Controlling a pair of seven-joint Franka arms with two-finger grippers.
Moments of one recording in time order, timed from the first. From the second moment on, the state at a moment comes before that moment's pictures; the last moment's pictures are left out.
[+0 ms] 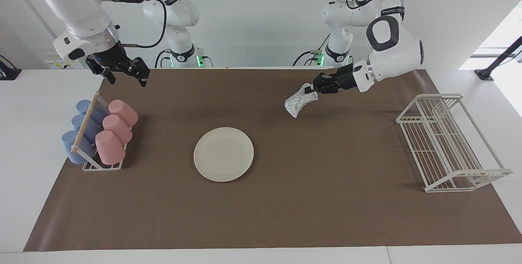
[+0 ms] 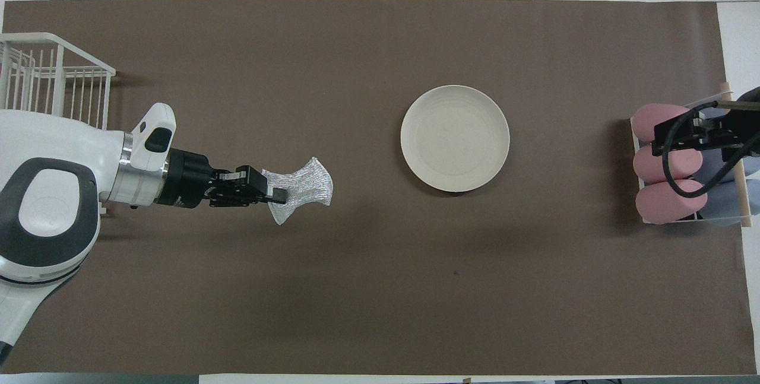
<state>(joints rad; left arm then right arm) -0.17 -0.07 -0.04 -2.12 -0.89 1.84 0.06 -0.24 0.00 0.21 -1.61 -0.02 1.50 0.08</state>
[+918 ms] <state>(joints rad) -0.16 0.05 -0.05 -1.75 -0.08 1.62 -0.24 0.03 -0.01 -0.13 -1.63 -0.02 1.55 -0.06</state>
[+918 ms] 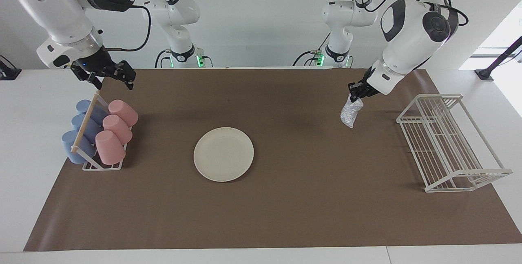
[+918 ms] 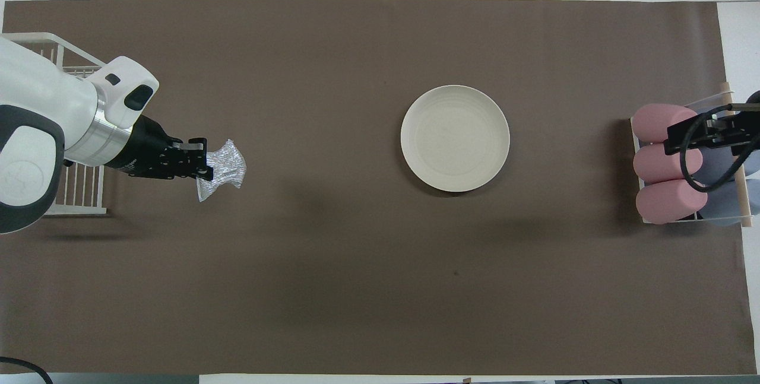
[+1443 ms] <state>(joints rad) -0.22 0.07 -0.06 -1.68 0.43 1.48 -0.34 0.04 -0.03 -0.09 -1.68 -0.02 1.56 -0.06</state>
